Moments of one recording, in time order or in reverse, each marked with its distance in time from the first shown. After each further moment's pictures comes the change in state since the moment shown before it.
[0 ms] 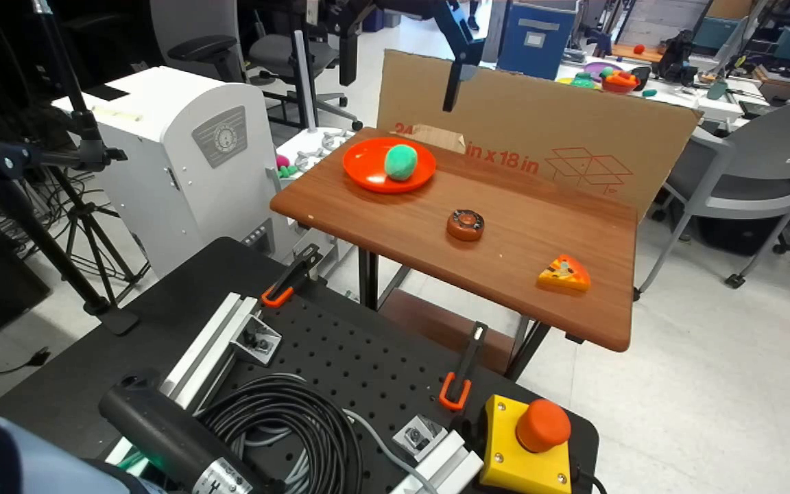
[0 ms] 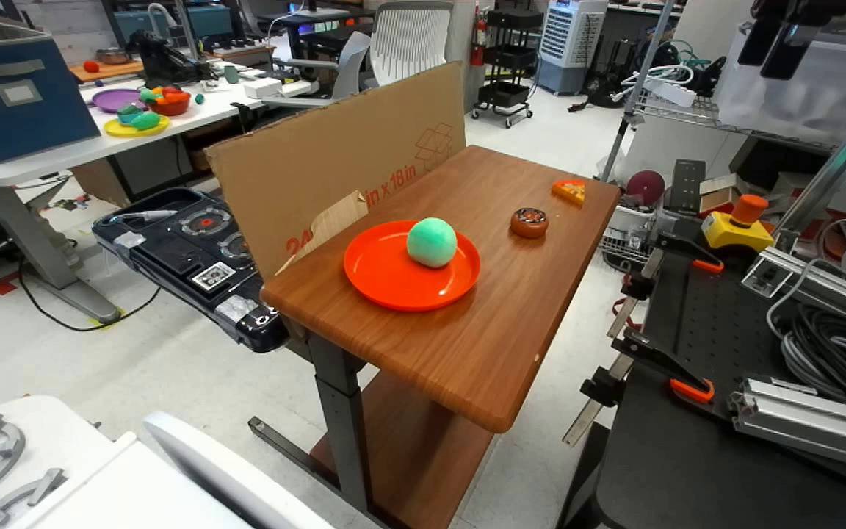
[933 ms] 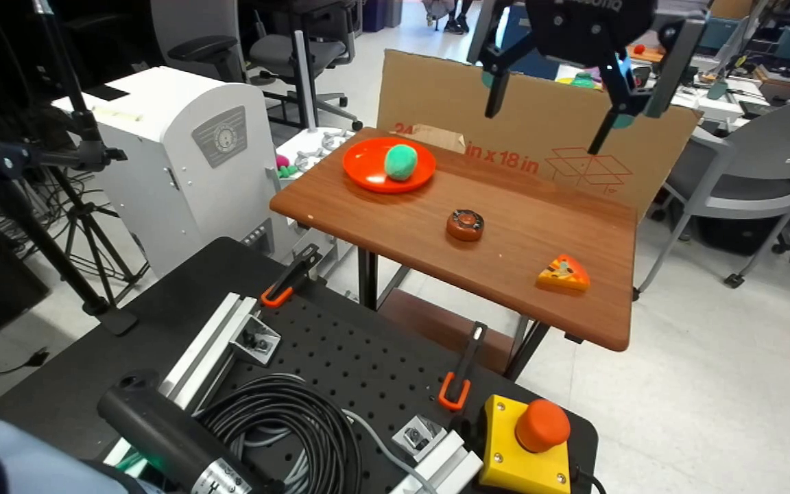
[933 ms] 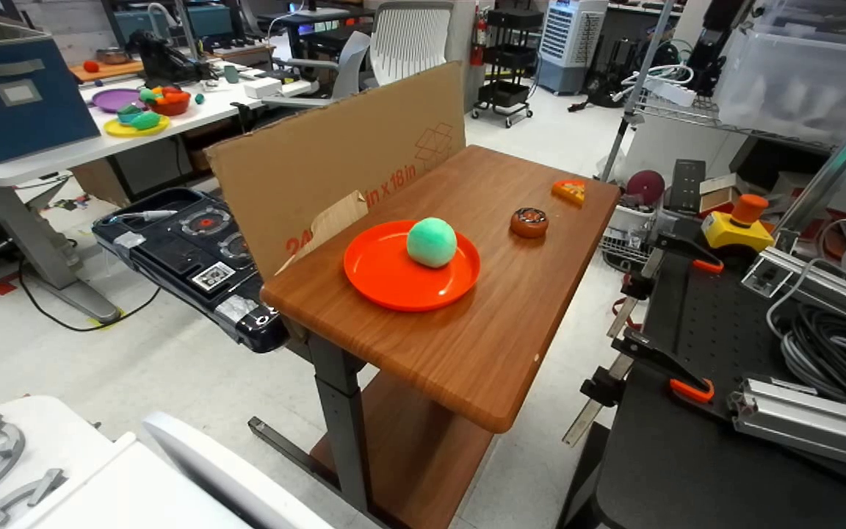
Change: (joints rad) arm -0.156 0.189 -0.126 0.081 -0.041 0.203 0.003
